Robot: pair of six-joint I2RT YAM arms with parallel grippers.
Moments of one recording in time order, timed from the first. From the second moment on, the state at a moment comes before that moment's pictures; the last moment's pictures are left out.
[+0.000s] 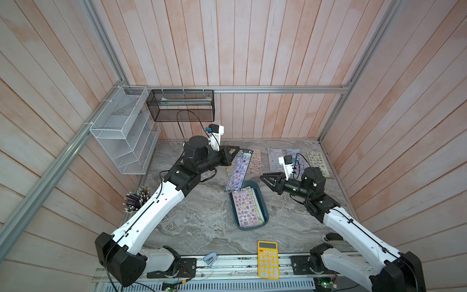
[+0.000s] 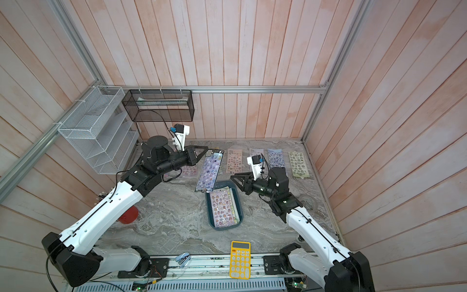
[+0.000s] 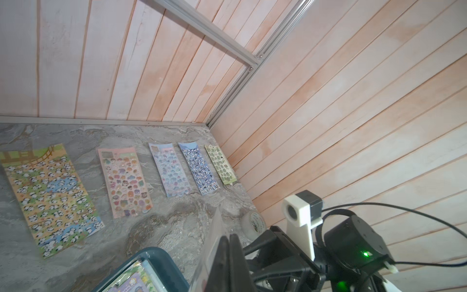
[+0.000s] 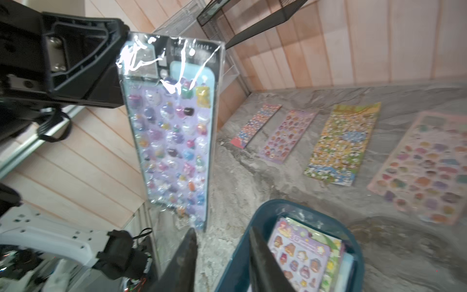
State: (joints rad) left arm -0.56 1.31 1.36 -0.23 0.37 -0.59; right arm 0.43 1.04 0.68 0.22 -0.71 0.51
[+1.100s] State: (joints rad) left arm -0.54 1.28 1.28 -0.10 0.50 -0.67; right arm 0.54 1.23 0.77 0.47 -0.82 0.63
